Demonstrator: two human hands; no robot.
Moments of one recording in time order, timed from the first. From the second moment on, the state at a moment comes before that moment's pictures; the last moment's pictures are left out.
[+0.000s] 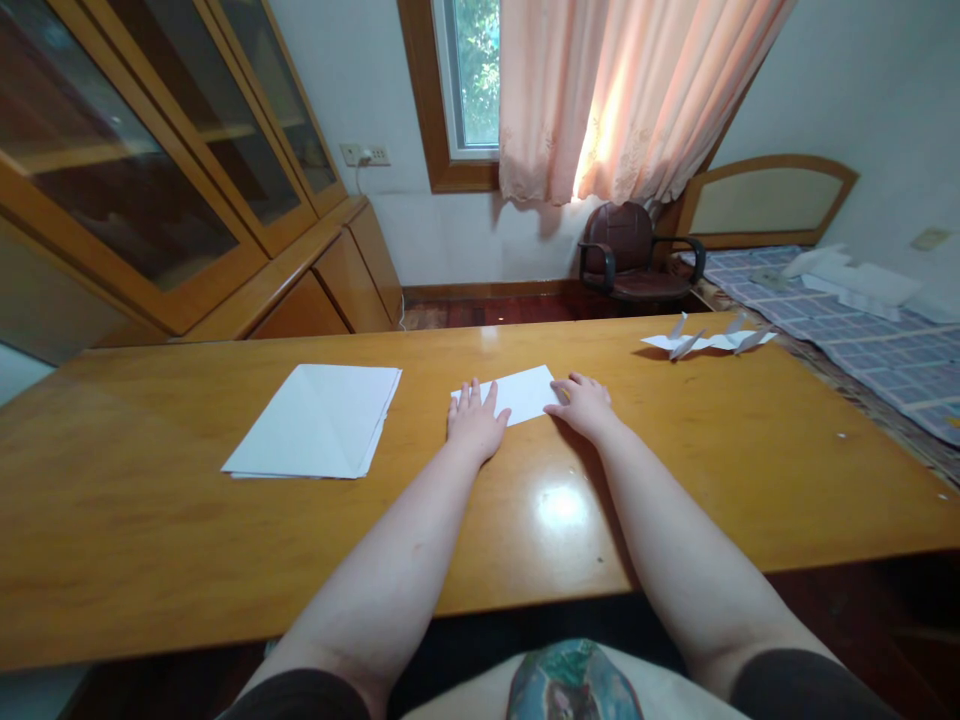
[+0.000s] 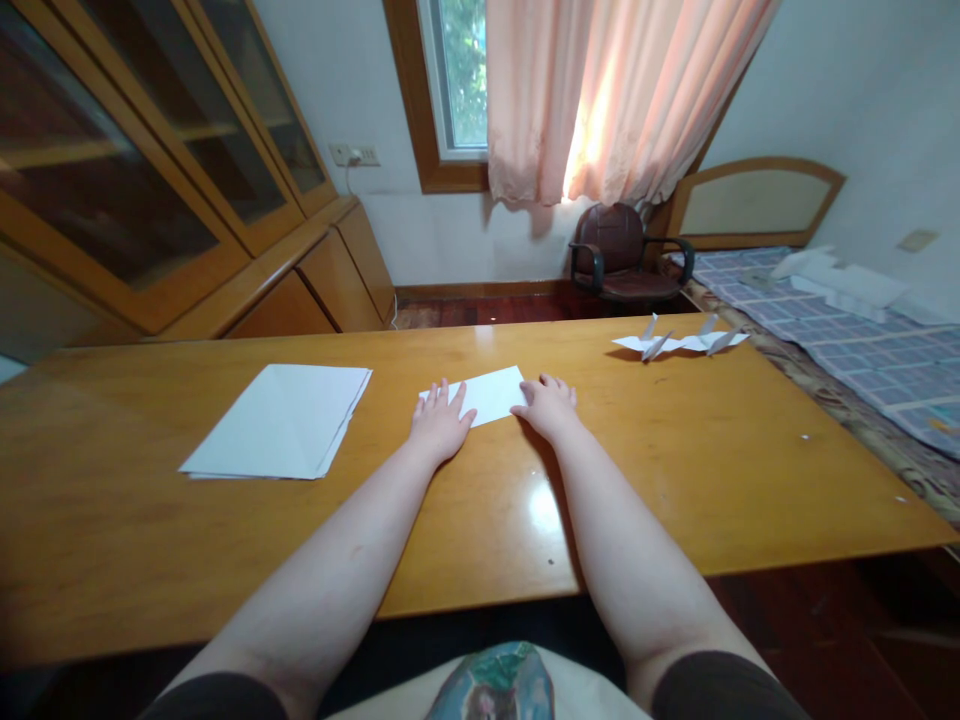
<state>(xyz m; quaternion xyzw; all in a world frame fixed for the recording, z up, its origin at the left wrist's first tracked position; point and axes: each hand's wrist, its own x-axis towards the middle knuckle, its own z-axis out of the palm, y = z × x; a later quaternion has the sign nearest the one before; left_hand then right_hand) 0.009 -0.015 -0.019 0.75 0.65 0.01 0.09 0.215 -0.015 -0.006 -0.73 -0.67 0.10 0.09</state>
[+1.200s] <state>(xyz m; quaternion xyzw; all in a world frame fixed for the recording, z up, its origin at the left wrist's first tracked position) 0.014 -0.021 0.004 0.82 0.55 0.13 0.09 0.186 -0.033 0.006 -0.66 -0.75 0.07 0.05</state>
